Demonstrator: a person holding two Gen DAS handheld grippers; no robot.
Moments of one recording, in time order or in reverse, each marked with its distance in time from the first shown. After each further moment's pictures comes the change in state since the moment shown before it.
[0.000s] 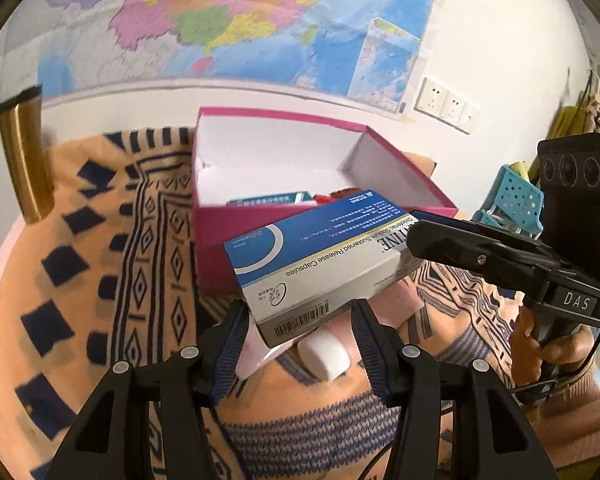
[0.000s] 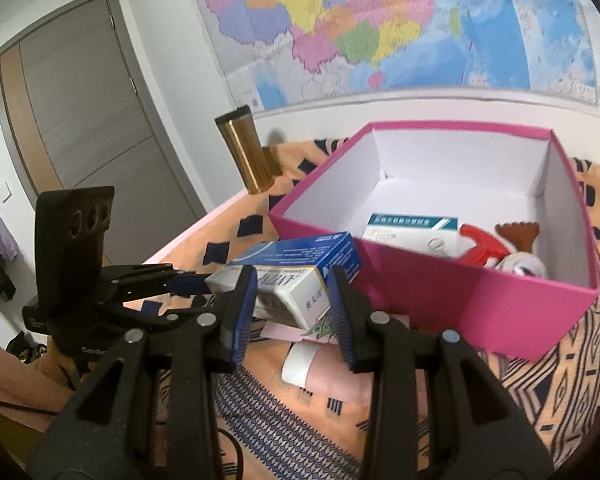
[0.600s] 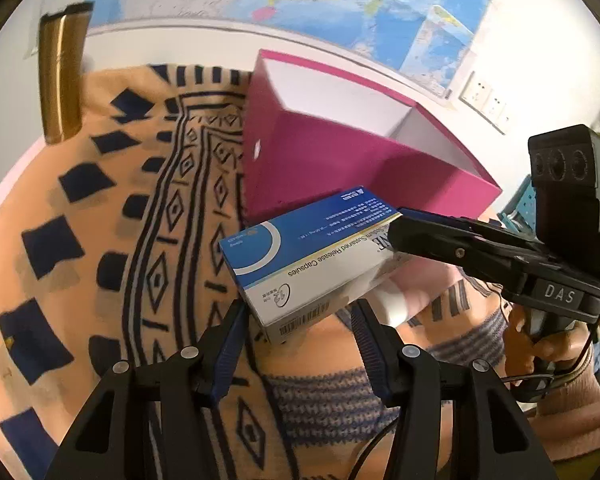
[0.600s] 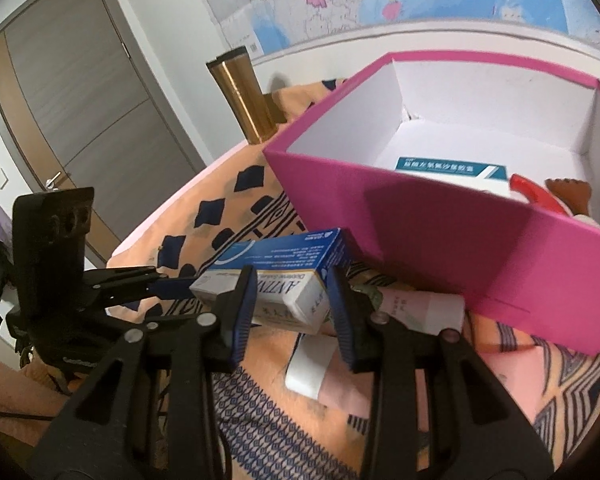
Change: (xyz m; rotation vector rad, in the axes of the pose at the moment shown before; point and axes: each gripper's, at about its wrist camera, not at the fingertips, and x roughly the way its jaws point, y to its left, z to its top) left arm 0.009 0.041 -0.042 -0.144 0.079 0.029; right arm 0.070 -0.002 -0.019 0.026 0.162 0.038
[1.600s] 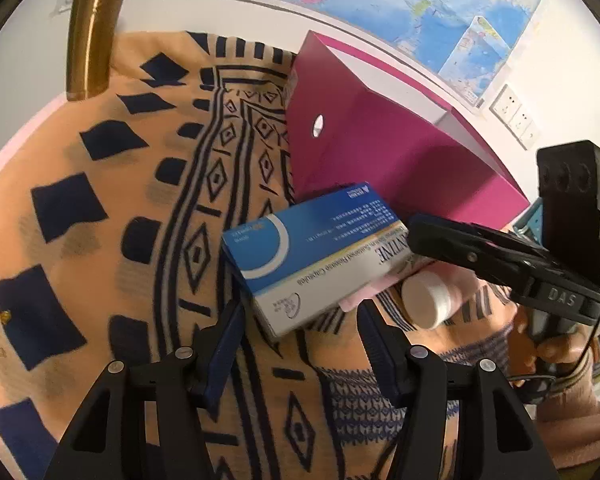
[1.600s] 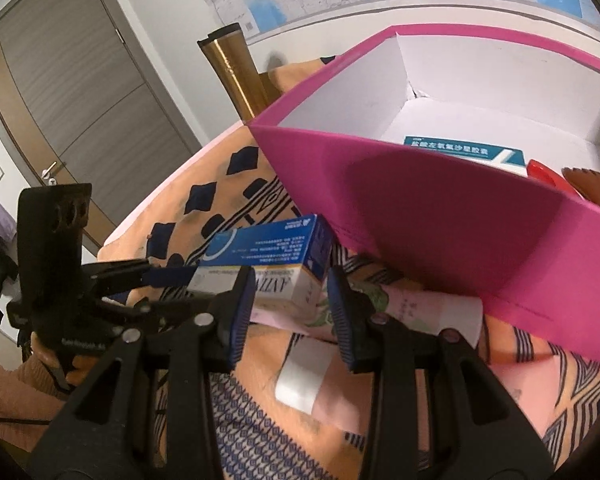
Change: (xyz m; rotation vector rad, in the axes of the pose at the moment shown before) left arm 0.010 0.037 -0.008 -0.115 0.042 0.001; right arm 0.030 -0.005 0.000 0.009 0.075 0.006
